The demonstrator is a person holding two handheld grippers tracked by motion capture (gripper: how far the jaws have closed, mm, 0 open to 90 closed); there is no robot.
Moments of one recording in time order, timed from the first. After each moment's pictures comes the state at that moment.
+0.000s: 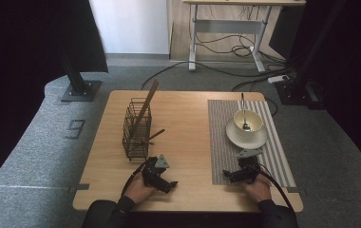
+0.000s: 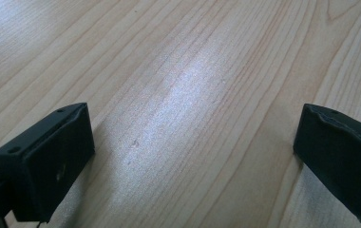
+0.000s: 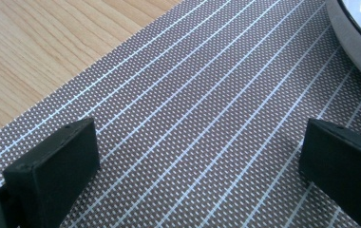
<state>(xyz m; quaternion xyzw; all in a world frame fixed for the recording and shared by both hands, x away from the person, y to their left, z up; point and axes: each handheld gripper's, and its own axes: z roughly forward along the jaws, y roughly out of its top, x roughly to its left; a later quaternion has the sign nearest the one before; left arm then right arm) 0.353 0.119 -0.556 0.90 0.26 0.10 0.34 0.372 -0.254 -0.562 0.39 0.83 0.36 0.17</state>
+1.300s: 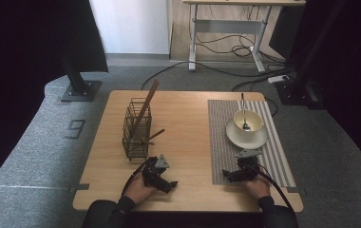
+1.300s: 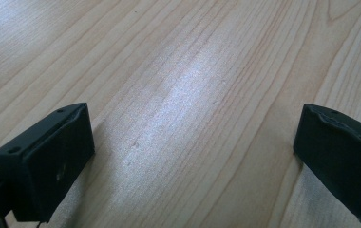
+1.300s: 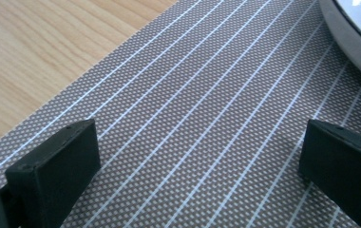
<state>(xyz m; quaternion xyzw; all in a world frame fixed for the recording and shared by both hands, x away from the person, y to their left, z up) 0.354 0.118 -0.556 0.90 0.26 0.10 0.34 0.368 -0.249 -0.560 0.41 0.83 0.35 0.17</state>
